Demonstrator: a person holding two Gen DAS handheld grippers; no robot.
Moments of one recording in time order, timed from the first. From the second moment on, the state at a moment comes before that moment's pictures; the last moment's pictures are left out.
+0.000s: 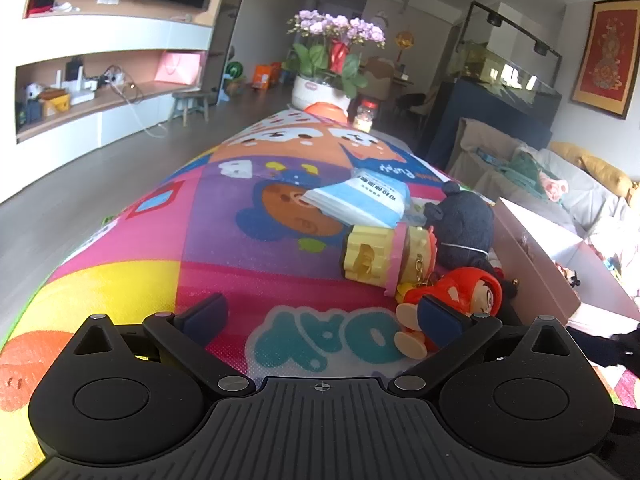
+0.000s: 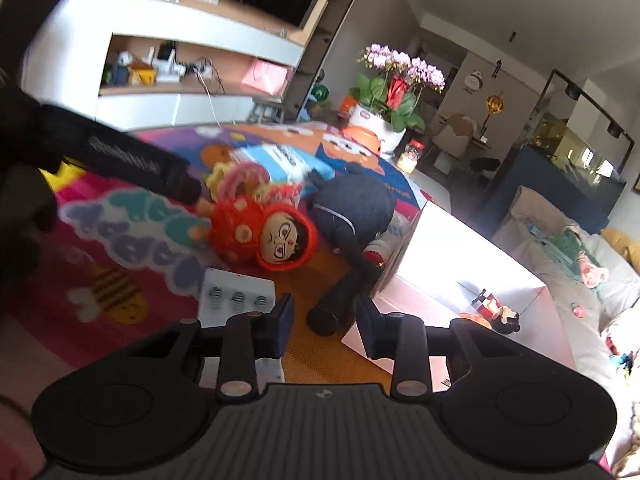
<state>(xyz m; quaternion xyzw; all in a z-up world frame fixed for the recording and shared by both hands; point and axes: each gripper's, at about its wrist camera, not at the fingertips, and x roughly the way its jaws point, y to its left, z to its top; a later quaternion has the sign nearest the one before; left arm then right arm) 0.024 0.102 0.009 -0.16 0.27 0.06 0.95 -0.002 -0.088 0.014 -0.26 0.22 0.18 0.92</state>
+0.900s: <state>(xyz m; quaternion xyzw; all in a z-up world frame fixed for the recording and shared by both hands) 0.027 0.093 0.010 -0.13 0.28 0.06 0.95 -0.020 -0.234 0.065 -0.08 0.26 0.07 0.96</state>
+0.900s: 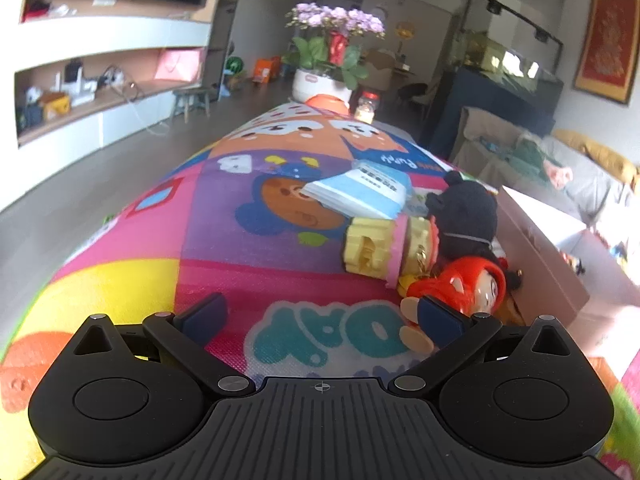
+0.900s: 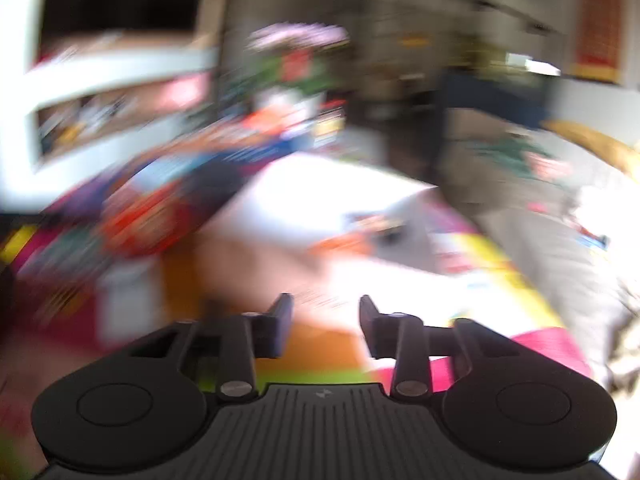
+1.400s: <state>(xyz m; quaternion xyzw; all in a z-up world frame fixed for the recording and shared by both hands) -0.014 0.023 0.017 0.01 0.32 -0.12 0.94 0.078 -0.256 0.042 0.03 0.30 0.06 0.95</state>
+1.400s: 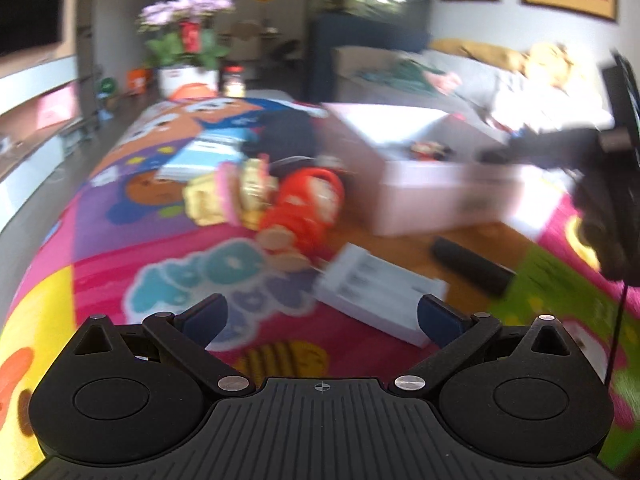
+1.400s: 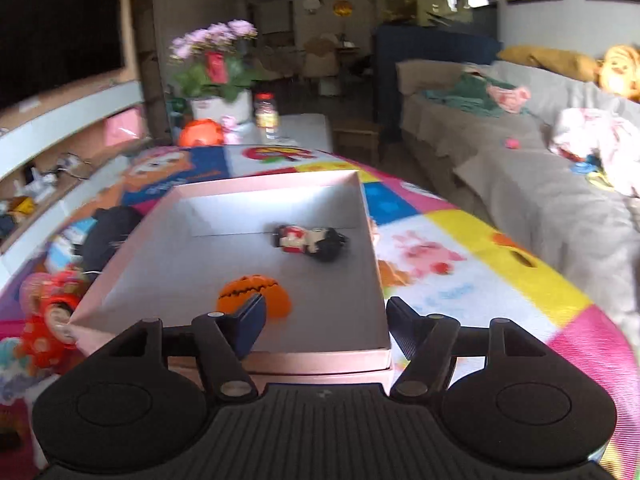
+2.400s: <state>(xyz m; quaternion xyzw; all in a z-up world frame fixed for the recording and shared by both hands) 0.007 0.006 0.015 0.11 0.33 -0.12 0.93 -0.022 -0.213 0.004 -0.05 0.35 0.13 0.93</state>
